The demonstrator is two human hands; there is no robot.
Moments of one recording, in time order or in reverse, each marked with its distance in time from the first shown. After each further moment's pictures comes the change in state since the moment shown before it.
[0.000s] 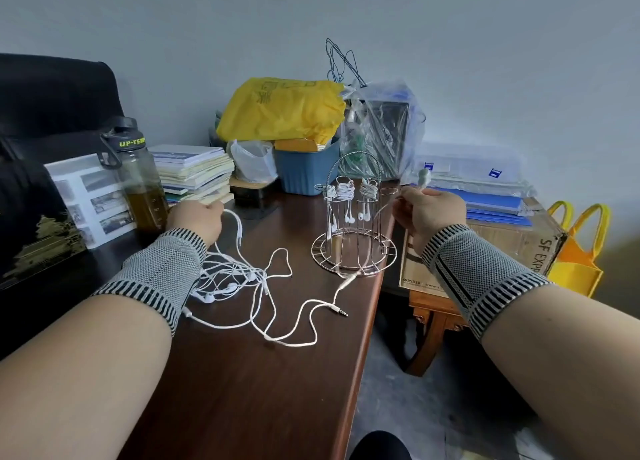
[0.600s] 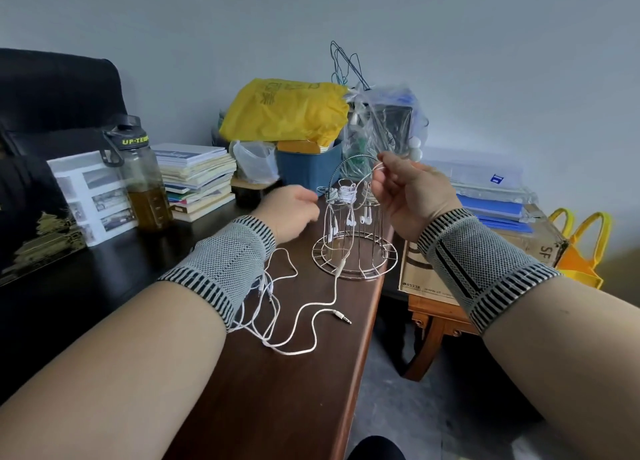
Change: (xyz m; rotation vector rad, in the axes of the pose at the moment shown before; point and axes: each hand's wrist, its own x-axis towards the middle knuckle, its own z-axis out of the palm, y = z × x) left_hand -0.070 0.081 0.032 -0.219 -0.527 0.318; right_hand -0.029 -0.030 0.028 0.337 -0.474 0.025
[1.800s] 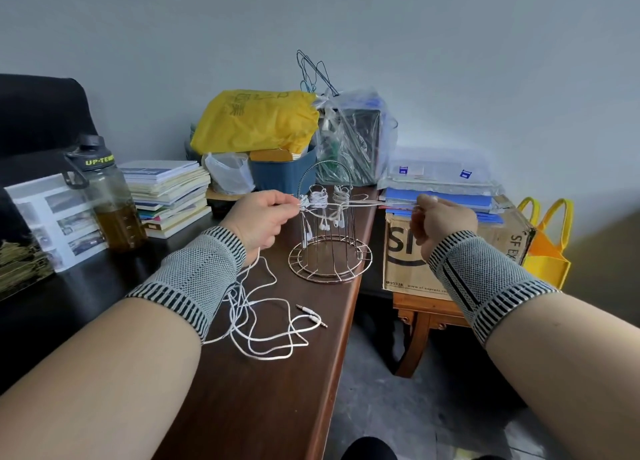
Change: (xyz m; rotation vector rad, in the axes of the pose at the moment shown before) left_hand -0.007 0.008 0.008 -0.347 -0.038 0.040; right_hand -0.011 -0.015 -0.076 -0.150 0.659 -0.027
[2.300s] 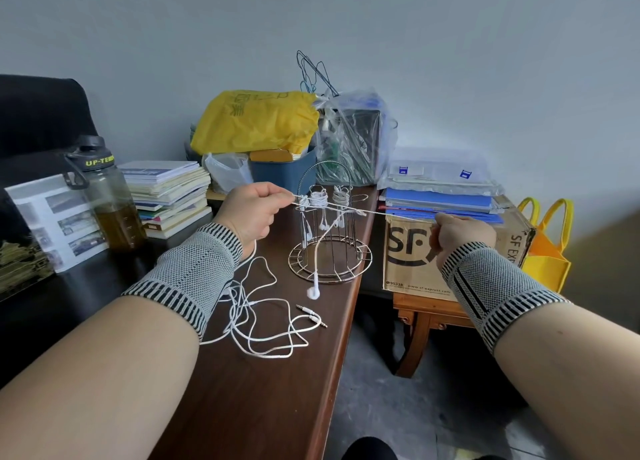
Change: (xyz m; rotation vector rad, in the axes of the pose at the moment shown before) left_hand 0.004 0.005 -0.004 -0.094 0.097 0.059; right_hand 0.034 0.011 -0.030 -0.252 0.107 -0.044
